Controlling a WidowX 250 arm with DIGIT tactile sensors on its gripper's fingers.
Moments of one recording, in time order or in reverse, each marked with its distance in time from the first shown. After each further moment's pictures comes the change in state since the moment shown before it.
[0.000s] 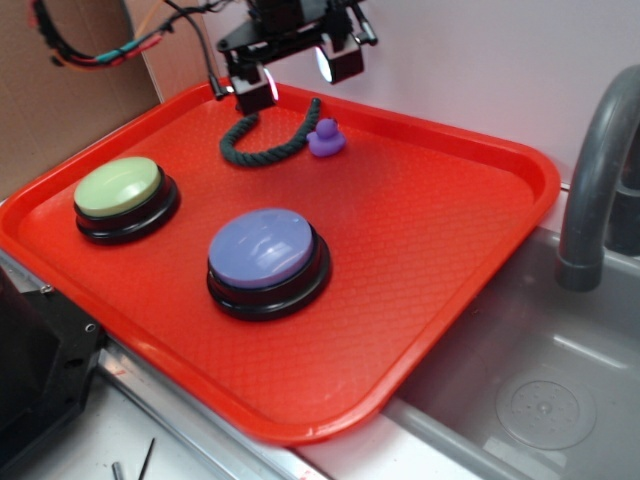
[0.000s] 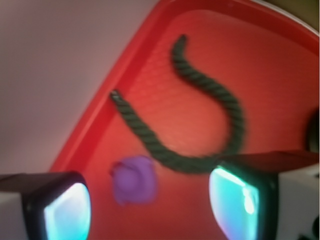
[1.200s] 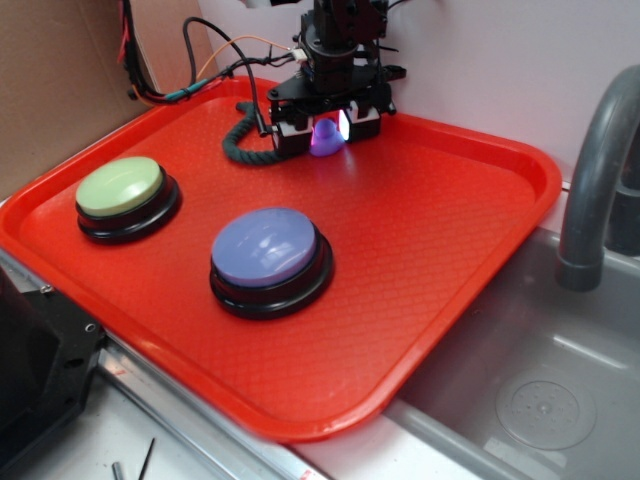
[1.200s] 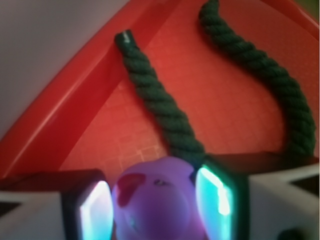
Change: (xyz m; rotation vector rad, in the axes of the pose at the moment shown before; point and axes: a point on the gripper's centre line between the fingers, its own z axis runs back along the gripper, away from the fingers) arm -0.012 -0.010 -0.046 0.129 -0.038 -0.041
